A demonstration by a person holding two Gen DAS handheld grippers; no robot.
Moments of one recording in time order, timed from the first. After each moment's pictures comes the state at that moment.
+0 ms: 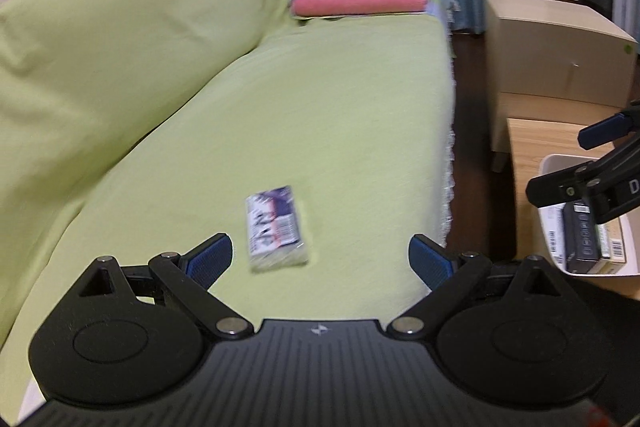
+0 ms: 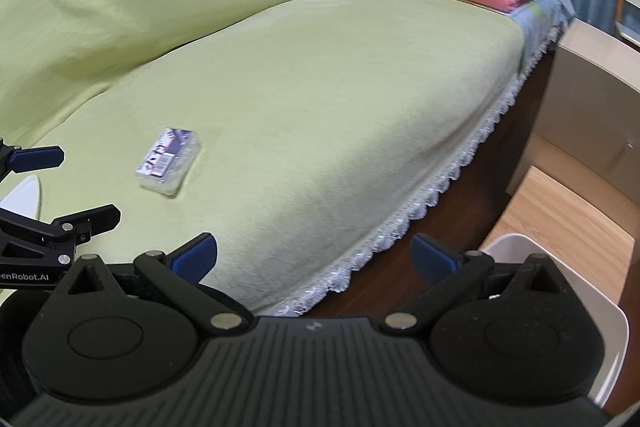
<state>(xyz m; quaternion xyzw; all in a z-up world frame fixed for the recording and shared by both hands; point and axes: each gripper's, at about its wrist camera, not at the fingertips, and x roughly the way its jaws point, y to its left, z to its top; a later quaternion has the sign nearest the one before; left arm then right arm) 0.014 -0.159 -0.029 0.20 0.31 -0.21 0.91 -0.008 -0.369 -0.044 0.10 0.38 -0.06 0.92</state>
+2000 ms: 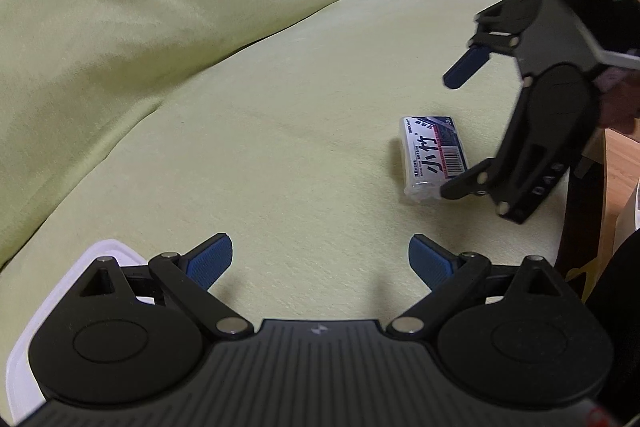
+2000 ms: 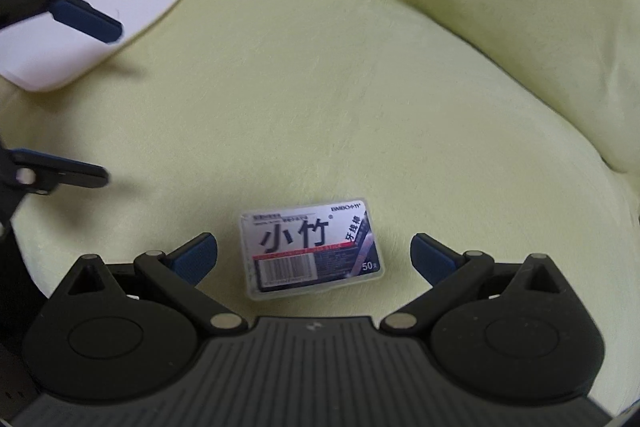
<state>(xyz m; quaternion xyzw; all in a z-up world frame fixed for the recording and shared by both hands) 0.062 -0.077 -0.064 0.14 0.37 -0.09 0.91 0.211 -0.224 -0.080 -0.30 0.40 0.30 0.82</state>
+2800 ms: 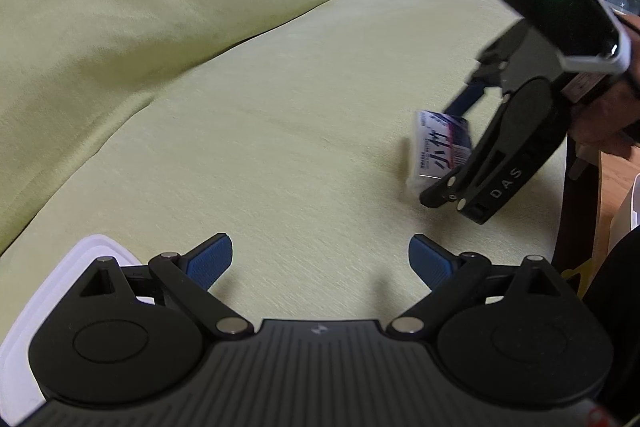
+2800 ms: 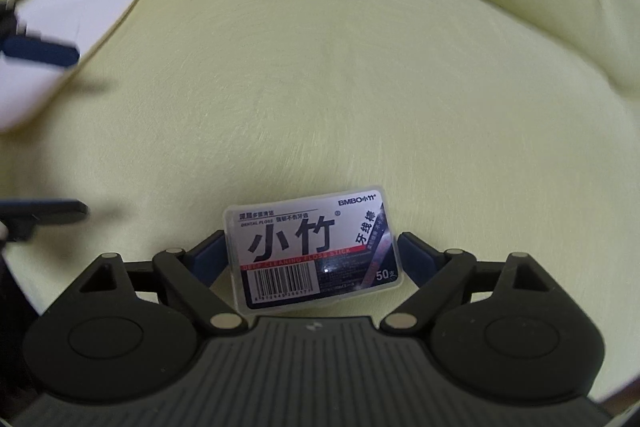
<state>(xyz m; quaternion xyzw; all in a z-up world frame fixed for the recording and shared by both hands) 0.063 -0.067 -0.065 0.13 0.37 -0.10 0.91 0.215 -0.230 -0.093 -0.19 0.47 0.25 0.82</state>
